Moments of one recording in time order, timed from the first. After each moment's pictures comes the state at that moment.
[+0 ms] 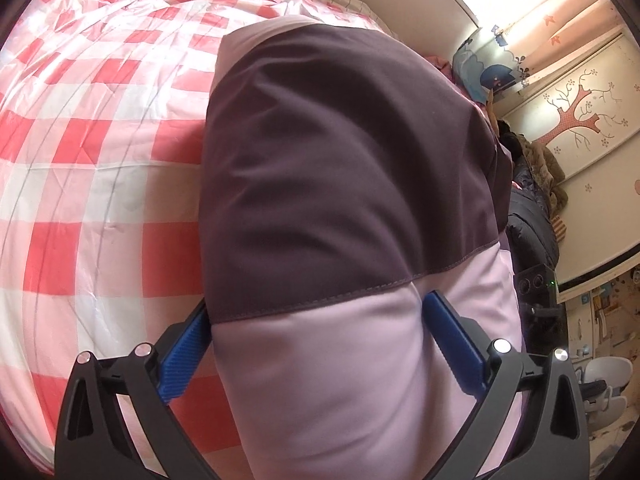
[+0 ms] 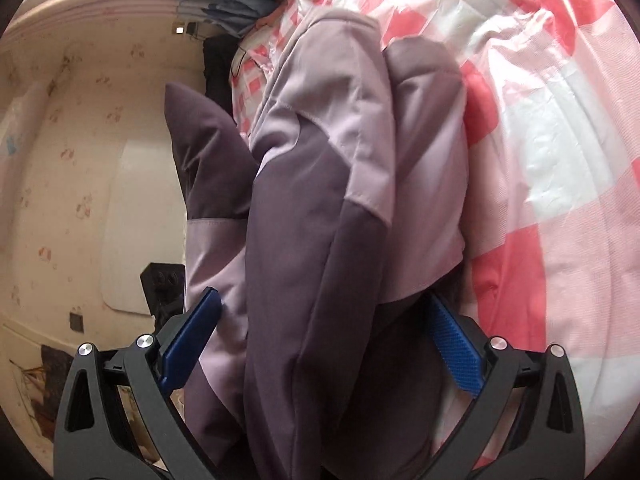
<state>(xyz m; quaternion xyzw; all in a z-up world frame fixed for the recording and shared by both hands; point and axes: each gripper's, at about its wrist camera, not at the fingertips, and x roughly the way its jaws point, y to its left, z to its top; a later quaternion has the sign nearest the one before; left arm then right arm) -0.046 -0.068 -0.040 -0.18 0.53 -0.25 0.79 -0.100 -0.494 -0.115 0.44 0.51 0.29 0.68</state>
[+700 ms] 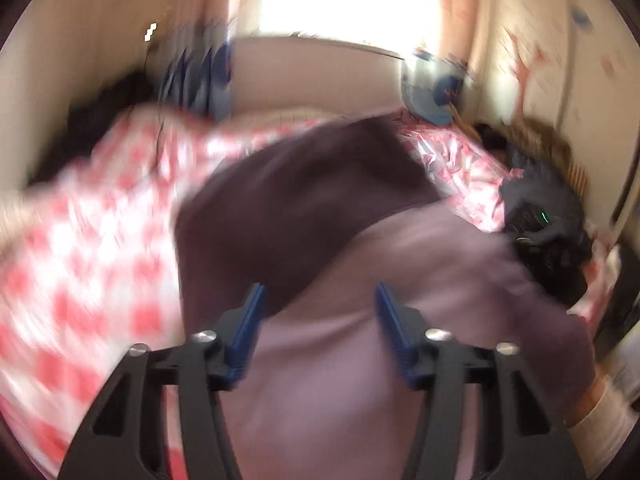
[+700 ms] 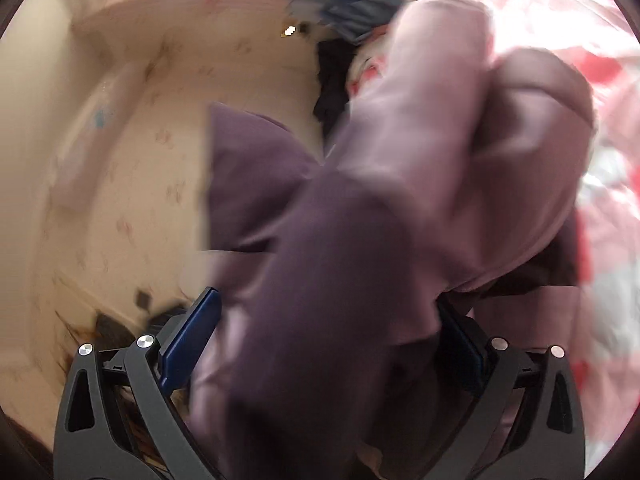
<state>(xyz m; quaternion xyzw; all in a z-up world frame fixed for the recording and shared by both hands) -0.125 -0.126 0.086 0.06 0.30 -0.21 0.93 -0.046 -0.402 -0.063 0.45 0.39 0.45 0.67</state>
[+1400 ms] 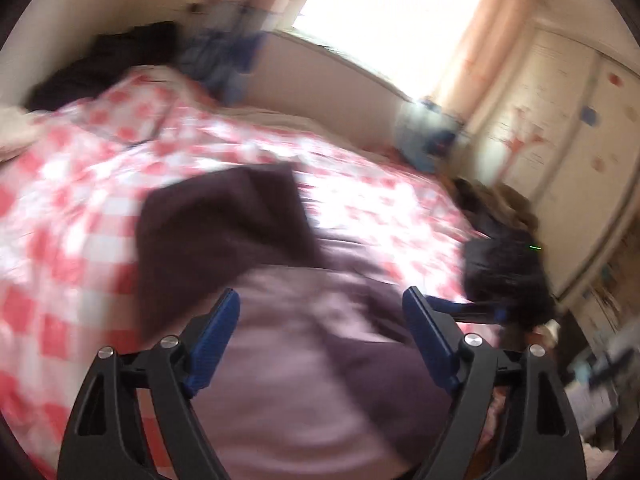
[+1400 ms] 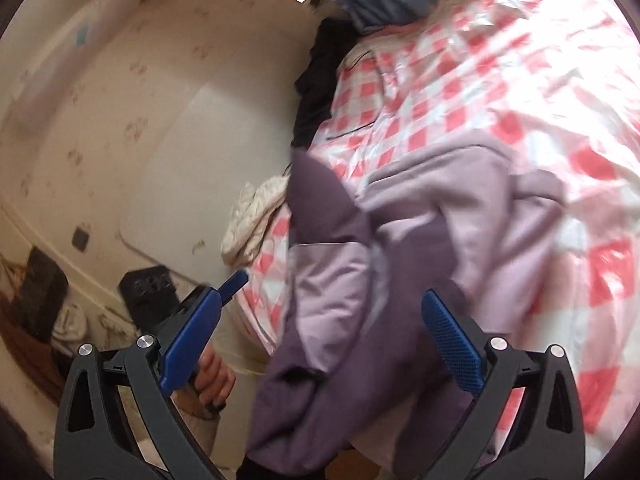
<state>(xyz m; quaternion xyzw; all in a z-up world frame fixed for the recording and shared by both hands) -0.116 -0.014 0.076 -0.15 0.33 -0.23 0.90 -0.039 -0.396 -0.006 0.29 0.43 0.42 0.74</state>
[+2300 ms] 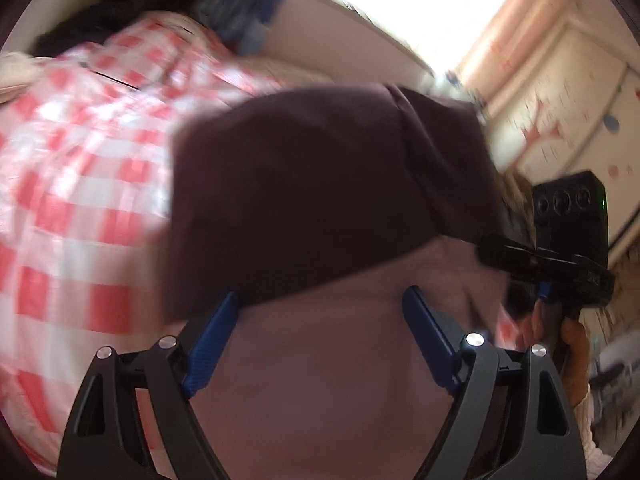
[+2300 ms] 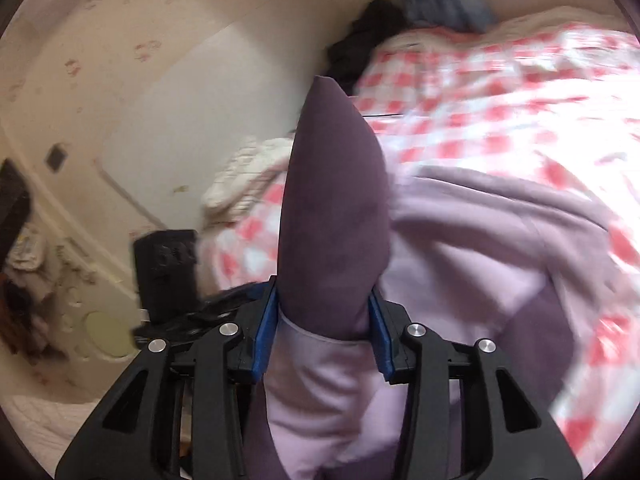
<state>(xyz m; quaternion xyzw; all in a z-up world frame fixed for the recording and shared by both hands) -0.095 -0.055 0.020 -0.13 0.41 -0.26 0.86 -0.067 -0.321 0.015 0.16 0.43 0.40 0.79</state>
